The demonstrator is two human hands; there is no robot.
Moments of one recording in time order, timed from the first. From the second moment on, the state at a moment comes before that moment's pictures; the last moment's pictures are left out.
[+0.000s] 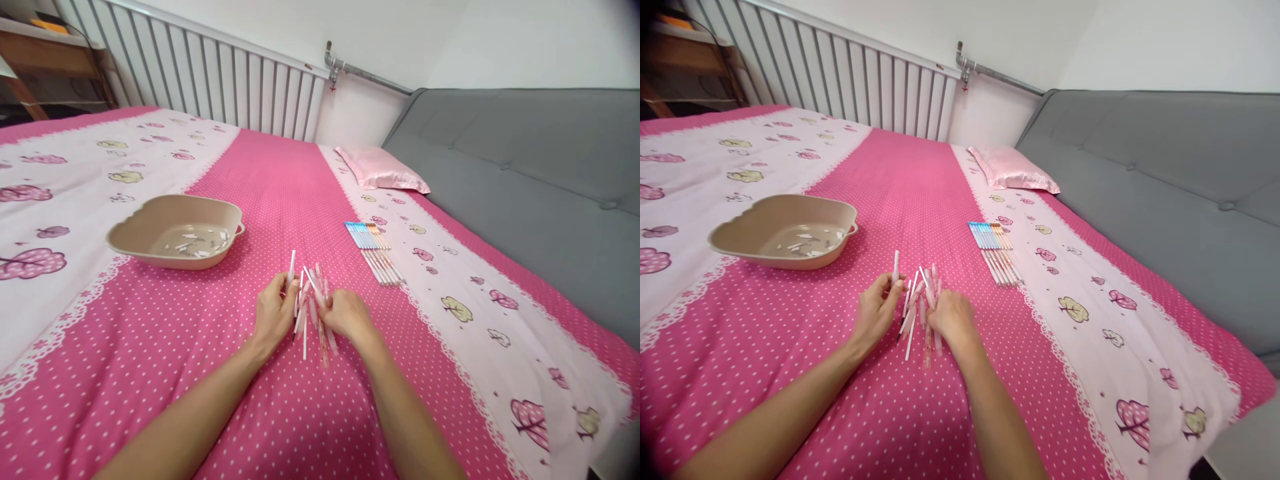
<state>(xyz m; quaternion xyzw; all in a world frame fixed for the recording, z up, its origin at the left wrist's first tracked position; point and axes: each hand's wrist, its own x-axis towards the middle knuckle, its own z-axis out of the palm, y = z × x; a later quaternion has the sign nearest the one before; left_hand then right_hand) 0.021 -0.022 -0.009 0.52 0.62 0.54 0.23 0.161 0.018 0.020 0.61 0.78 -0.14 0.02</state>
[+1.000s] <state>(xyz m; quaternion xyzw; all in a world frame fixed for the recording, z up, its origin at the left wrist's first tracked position) 0.022 -0.020 -0.018 0.55 0.66 0.44 0.26 0.185 0.031 0.014 0.59 0.77 -0.25 -0.03</state>
